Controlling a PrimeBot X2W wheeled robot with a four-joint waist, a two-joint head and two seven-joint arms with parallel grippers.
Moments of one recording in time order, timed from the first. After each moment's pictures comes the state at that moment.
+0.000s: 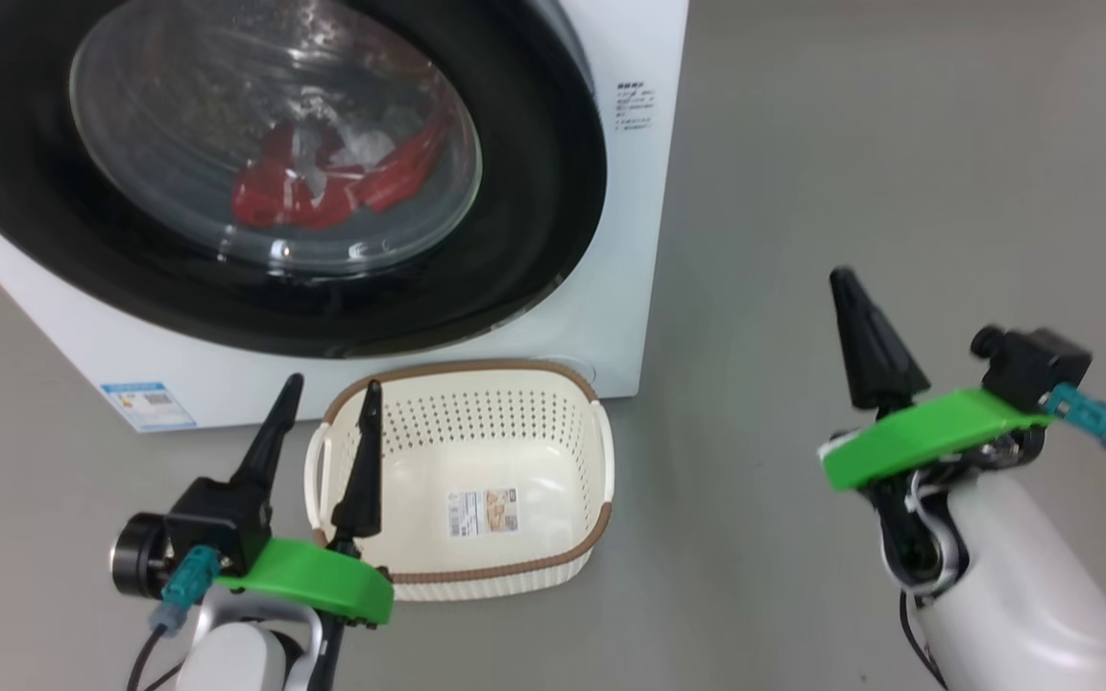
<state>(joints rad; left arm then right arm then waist) -0.31 0.03 -0.11 0.34 -0.19 -0.05 -0.25 -0.43 -0.05 0.14 0.49 0.60 0.13 -0.26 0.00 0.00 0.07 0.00</state>
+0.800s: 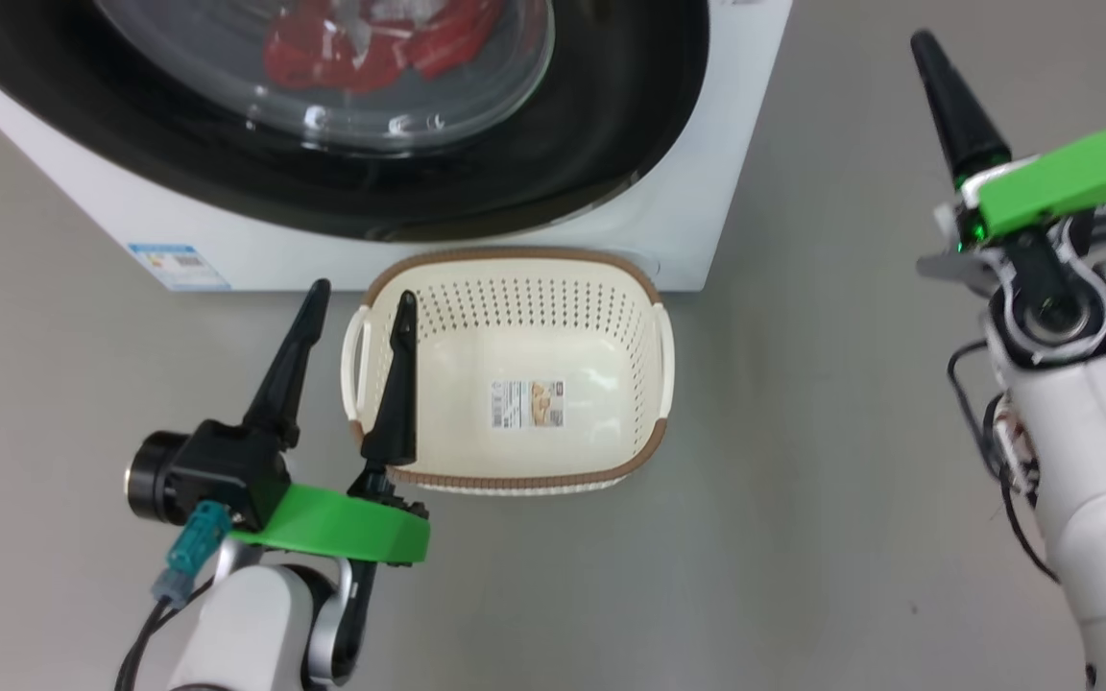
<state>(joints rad) -0.39 0.03 -0.20 0.20 -0.23 0.00 -0.25 -0.78 -0.14 0.10 0.57 1.39 0.13 0.05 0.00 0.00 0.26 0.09</state>
